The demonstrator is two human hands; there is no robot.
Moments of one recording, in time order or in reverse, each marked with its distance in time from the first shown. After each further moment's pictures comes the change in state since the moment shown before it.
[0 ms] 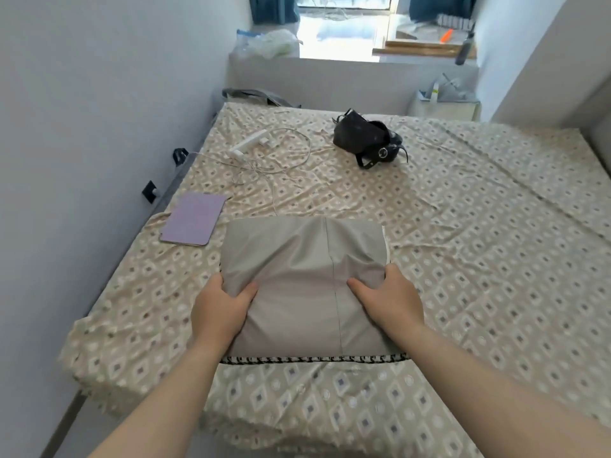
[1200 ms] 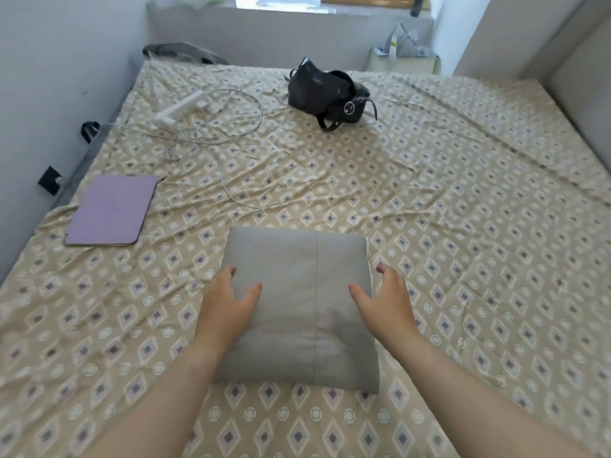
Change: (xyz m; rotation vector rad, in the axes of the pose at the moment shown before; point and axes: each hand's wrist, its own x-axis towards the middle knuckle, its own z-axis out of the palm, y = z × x) left_hand 0.067 -0.095 0.172 0.070 -0.382 0.107; right_hand 0.058 0.121 0.112 0.126 0.058 0.199
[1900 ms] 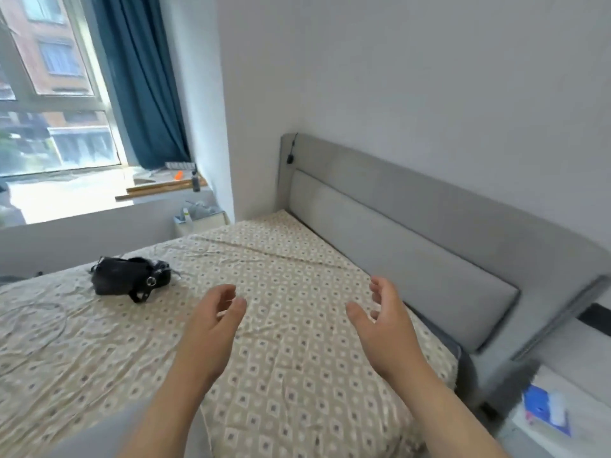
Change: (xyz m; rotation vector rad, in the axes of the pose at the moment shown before) left_hand -0.234 0.415 -0.033 -0.381 -0.289 0.736; right_hand -0.253 -0.035 -0.418 0.244 0.673 -0.114
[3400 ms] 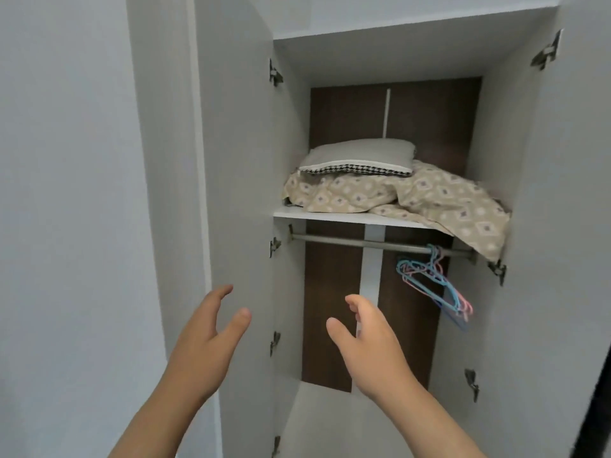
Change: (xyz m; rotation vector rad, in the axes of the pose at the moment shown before) left_hand -0.426 0.468 0.477 -0.797 -1.955 0.838; right_hand -0.418 0.020 -0.462 -0.641 1.837 0.983
